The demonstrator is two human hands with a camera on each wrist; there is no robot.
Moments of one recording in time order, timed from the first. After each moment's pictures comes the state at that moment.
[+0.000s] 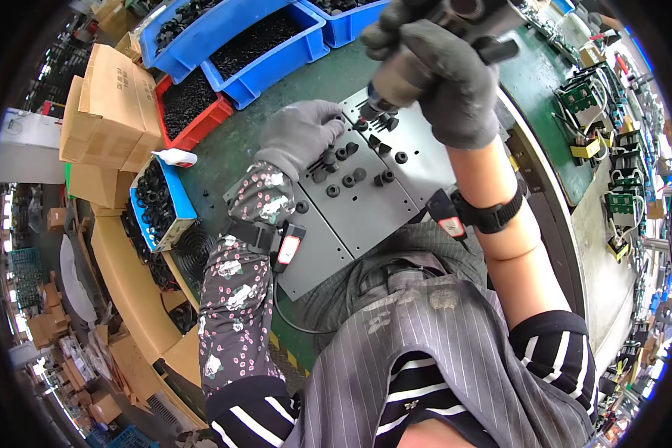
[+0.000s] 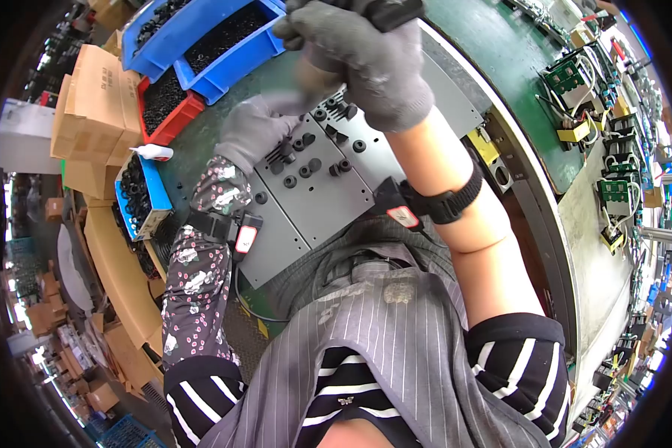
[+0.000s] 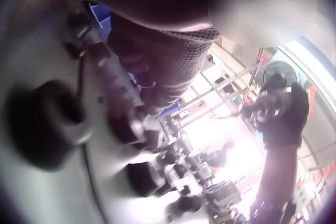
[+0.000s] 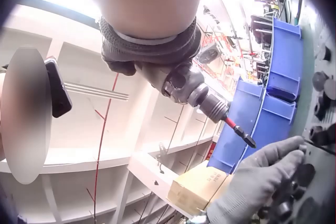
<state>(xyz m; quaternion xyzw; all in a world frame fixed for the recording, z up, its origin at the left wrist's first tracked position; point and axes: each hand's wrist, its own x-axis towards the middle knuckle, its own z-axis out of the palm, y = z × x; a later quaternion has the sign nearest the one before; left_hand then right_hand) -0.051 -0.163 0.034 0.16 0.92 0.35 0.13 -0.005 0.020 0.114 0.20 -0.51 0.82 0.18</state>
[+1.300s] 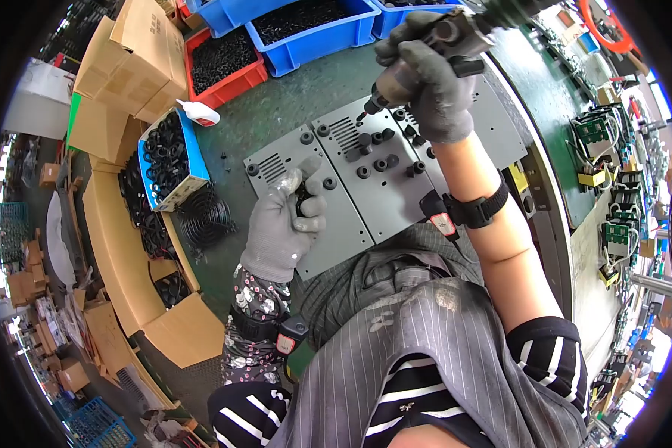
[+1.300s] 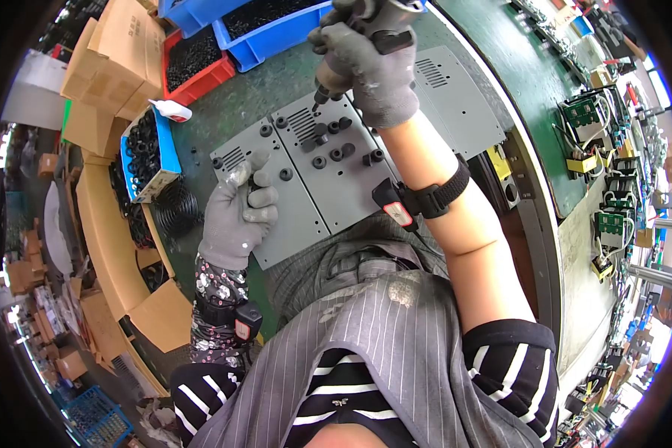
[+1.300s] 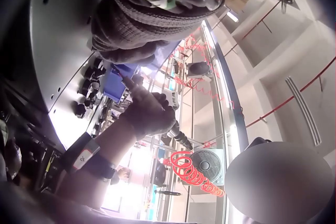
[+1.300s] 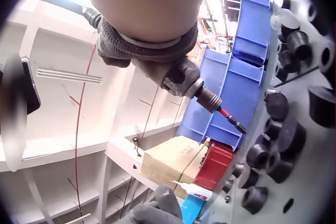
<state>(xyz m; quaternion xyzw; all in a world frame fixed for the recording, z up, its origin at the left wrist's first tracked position) 0.080 -0.249 0.022 -0.13 0.17 0.93 0.30 -0.022 -0.028 0.081 0.21 -0.52 0.81 0.19</state>
